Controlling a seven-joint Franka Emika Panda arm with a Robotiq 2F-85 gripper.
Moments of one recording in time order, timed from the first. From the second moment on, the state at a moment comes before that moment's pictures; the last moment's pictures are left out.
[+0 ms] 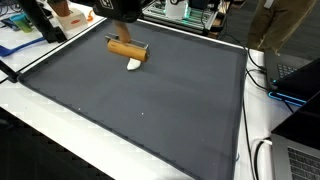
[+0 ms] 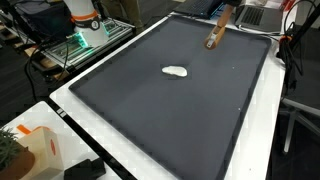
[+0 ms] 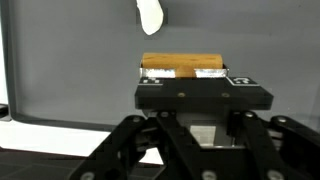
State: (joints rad) arm 0.13 0.62 0.05 -1.01 -0.08 1.48 0.08
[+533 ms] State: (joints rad) arm 0.18 0.66 0.04 -0.97 -0.20 1.45 0.02
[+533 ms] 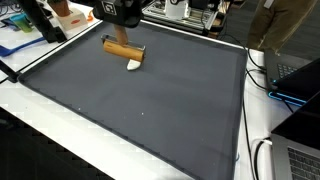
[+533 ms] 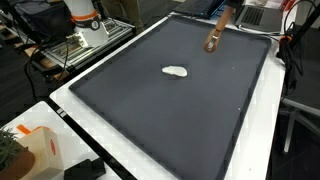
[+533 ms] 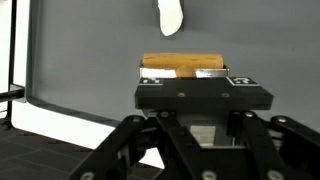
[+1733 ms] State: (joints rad) arm 0.20 0.70 0.04 -0.94 -0.21 1.30 0.00
